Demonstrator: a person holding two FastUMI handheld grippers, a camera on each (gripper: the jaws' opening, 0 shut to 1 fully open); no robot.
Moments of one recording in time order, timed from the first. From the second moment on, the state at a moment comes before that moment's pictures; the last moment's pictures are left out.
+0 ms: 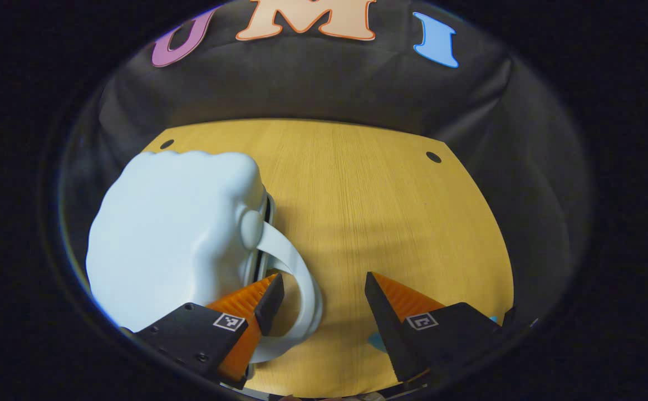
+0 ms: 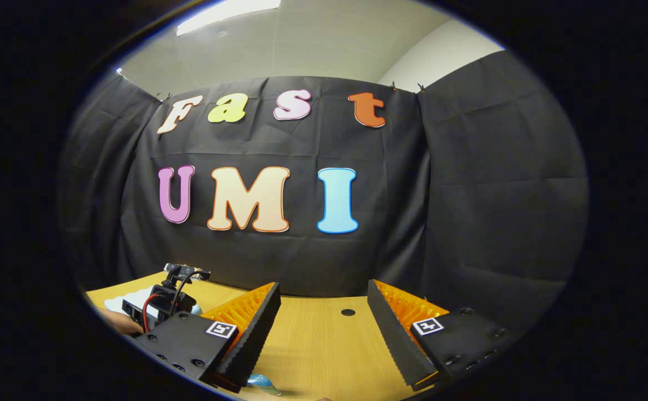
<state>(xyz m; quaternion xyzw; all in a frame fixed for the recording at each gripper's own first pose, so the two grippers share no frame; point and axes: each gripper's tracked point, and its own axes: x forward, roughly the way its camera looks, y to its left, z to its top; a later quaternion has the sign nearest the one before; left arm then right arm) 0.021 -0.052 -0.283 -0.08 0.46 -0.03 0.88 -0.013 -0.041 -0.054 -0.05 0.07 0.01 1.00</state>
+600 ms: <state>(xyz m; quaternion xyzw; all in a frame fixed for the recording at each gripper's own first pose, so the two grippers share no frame) 0.016 -0.040 -0.306 -0.07 0.51 -0.04 0.86 -0.006 -0.045 -0.074 -0.04 0.09 0.02 1.00</state>
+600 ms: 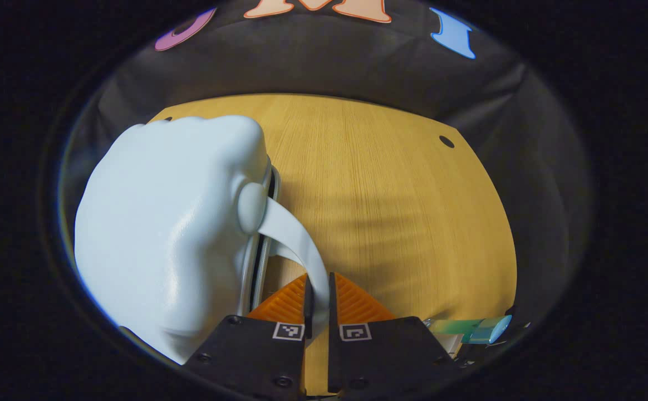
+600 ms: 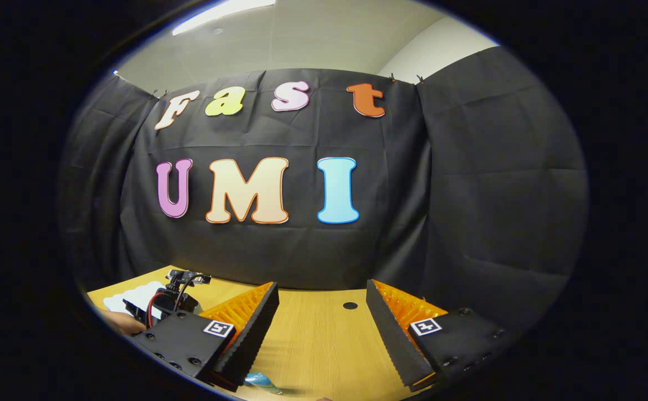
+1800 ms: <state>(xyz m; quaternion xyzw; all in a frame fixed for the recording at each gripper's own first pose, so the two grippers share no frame) 0.026 0.046 -0.124 -0.06 0.36 -0.05 0.93 0.005 0.036 -0.067 -0.01 0.06 0.09 0.99</state>
